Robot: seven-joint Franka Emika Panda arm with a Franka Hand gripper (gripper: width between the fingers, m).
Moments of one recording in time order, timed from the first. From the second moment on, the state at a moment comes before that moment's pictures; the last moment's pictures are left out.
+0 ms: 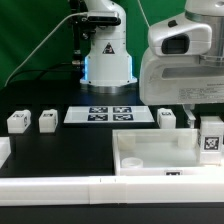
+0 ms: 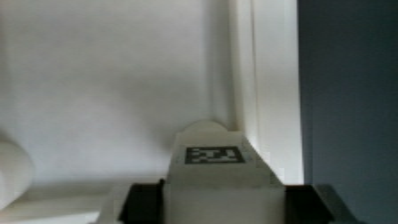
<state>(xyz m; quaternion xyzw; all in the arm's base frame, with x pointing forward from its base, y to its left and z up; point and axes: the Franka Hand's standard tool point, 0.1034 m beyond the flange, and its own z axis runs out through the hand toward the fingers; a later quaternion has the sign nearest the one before) 0.612 0.121 0.082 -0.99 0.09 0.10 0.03</state>
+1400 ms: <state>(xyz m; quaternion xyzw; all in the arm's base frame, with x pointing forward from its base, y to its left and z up) 0.613 0.133 0.082 -0.78 0.62 0.11 -0.01</state>
